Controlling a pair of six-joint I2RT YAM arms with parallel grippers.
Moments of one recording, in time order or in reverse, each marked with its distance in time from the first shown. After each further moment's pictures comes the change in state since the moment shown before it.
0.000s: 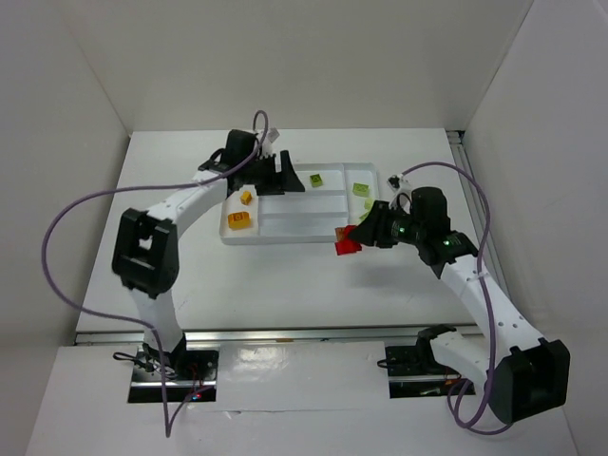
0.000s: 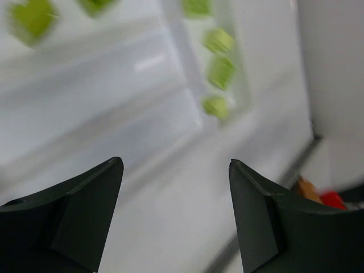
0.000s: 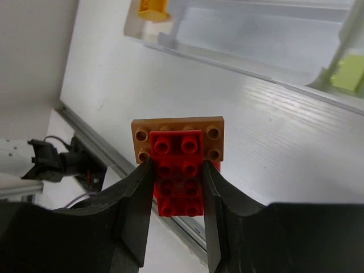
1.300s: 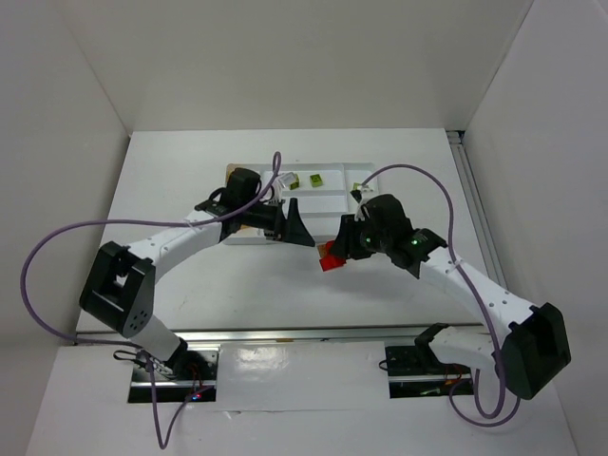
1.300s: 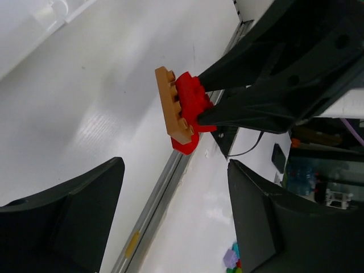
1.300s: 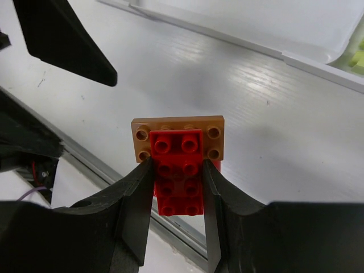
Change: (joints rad) left arm -0.136 -0.391 -0.492 0.151 0.410 -0.005; right arm 0.306 0.120 0.031 -0.030 0.299 -0.013
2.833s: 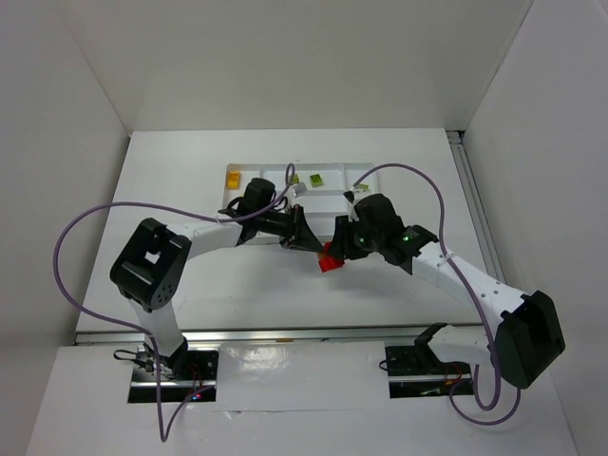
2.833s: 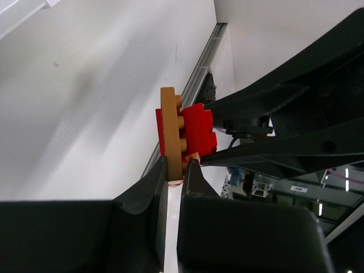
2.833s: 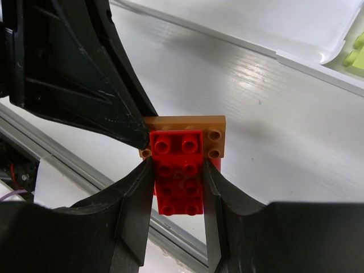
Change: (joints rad) left arm -0.045 0.231 -0.043 0.330 0.098 -0.317; right arm 0.041 0.069 0.031 -0.014 0.065 -0.023
